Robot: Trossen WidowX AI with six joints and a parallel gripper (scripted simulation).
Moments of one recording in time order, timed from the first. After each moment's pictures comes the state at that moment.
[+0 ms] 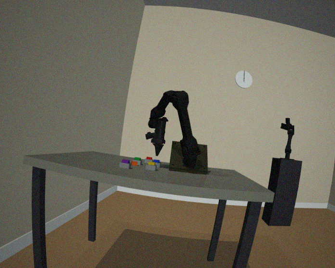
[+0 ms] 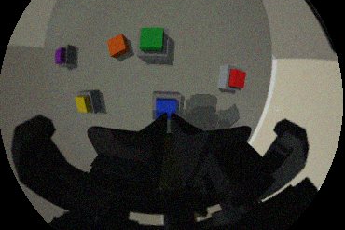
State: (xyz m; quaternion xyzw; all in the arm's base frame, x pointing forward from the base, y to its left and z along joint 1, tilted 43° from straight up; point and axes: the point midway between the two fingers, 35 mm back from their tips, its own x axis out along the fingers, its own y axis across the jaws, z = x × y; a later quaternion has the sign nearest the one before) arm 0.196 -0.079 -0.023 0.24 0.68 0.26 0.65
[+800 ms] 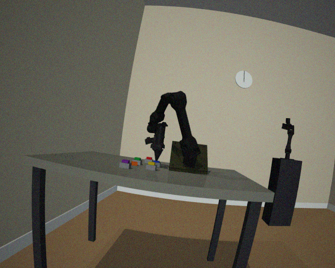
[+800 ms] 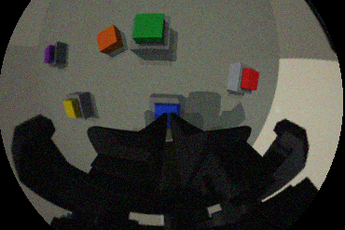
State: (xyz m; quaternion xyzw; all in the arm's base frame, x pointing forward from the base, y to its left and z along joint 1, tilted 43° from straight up) arm 0.194 -0.059 -0.044 0.24 0.68 0.26 0.65
